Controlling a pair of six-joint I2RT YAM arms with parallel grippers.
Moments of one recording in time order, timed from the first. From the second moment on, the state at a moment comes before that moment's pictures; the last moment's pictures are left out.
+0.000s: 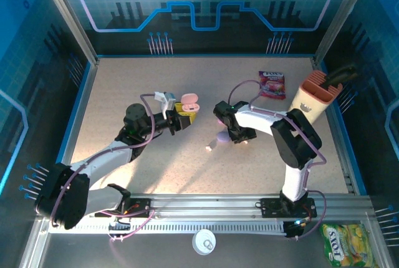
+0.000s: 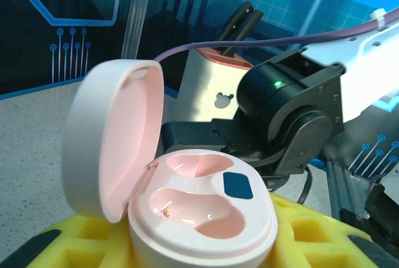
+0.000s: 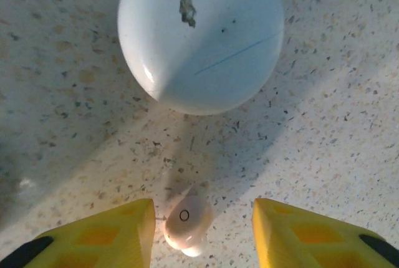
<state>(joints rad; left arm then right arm) -0.38 1.21 0.53 0.68 0.73 -0.30 0.63 1.88 1.19 -0.96 0.42 0.52</state>
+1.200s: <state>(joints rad) -0.38 1.26 0.55 0.73 0.75 -0.33 0.64 1.86 1.13 -1.02 0.47 0.56</state>
